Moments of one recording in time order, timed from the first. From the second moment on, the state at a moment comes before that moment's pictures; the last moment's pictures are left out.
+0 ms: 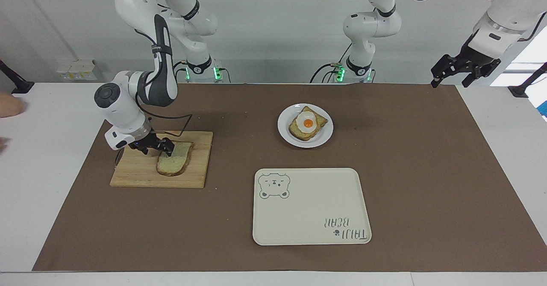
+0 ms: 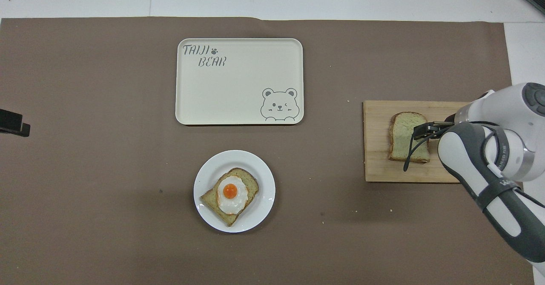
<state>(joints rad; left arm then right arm) 0.03 -0.02 0.00 -1.52 -0.02 1.45 0.06 -0.10 0.22 -0.02 -2.07 0.04 2.22 -0.03</state>
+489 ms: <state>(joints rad) 0.03 -0.02 0.00 -1.52 -0.02 1.45 0.06 -0.10 0.22 -0.01 -2.07 0.06 2.22 -0.05</state>
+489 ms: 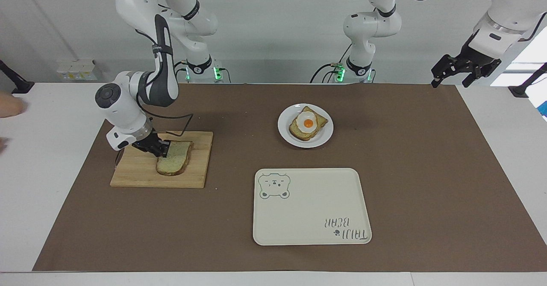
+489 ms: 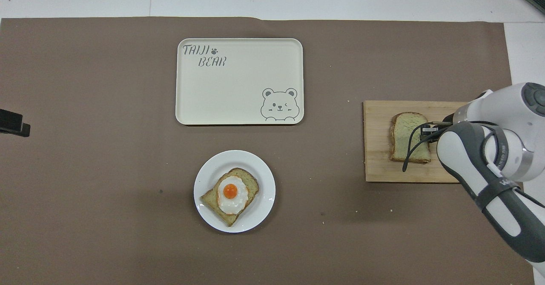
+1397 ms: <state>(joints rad) 0.03 -0.02 0.00 -1.52 -0.02 1.45 0.06 -0.10 0.22 -0.02 -2.06 0.08 2.22 -0.05</state>
